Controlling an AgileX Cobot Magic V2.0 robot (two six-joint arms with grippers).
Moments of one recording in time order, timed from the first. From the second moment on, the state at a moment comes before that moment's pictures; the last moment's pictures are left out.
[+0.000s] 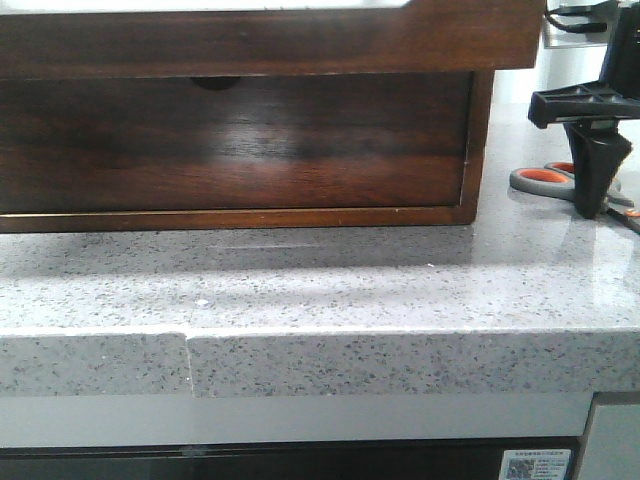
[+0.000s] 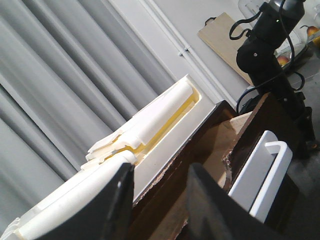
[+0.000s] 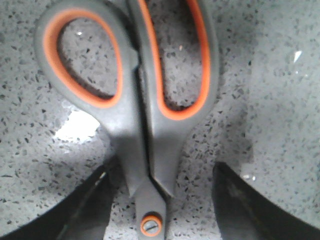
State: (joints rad) left arm -0.79 0.36 -0.47 0.76 -0.04 -0.03; right arm 0.09 1.68 -1.28 -0.02 0.98 0.08
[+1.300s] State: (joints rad) left arm -0.79 0.36 -0.47 0.76 -0.04 -0.03; right arm 0.09 1.52 -1.64 -0.02 1.14 0.06
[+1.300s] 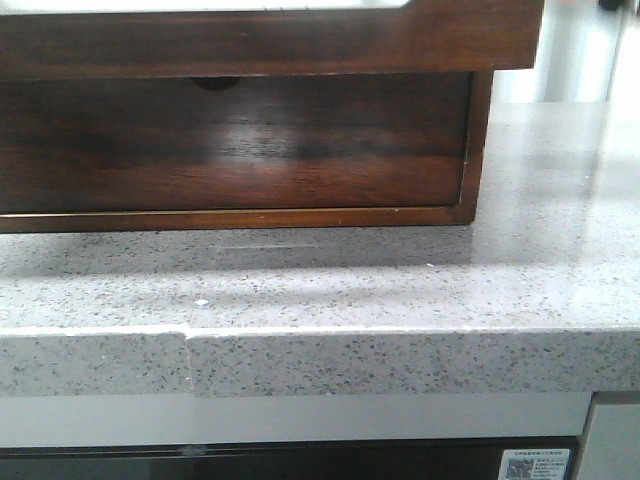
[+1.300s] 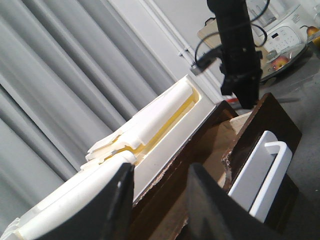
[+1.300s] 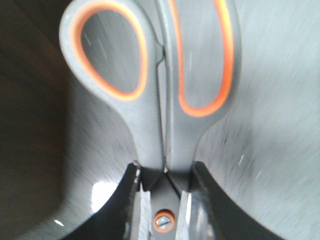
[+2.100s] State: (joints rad) left arm -0.79 0.36 -0.47 0.76 -0.04 -0.03; right arm 0.39 1.37 -1.89 0.39 1.10 -0.59
